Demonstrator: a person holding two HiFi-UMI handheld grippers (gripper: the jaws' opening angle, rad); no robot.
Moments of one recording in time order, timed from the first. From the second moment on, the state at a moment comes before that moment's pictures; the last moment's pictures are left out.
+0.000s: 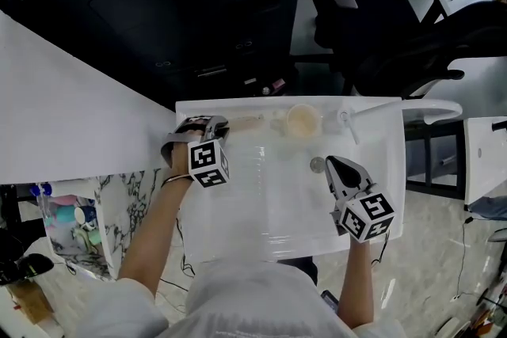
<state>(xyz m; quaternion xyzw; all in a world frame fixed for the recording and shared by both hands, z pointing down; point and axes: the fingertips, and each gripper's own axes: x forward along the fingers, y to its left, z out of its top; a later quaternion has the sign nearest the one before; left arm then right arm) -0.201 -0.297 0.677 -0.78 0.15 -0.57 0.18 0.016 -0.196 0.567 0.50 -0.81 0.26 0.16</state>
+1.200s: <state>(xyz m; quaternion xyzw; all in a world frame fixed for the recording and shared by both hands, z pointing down) -0.181 -0.292 0.677 -0.84 0.14 -0.52 0.03 0.062 -0.151 0.547 0.53 -0.79 0.25 0.16</state>
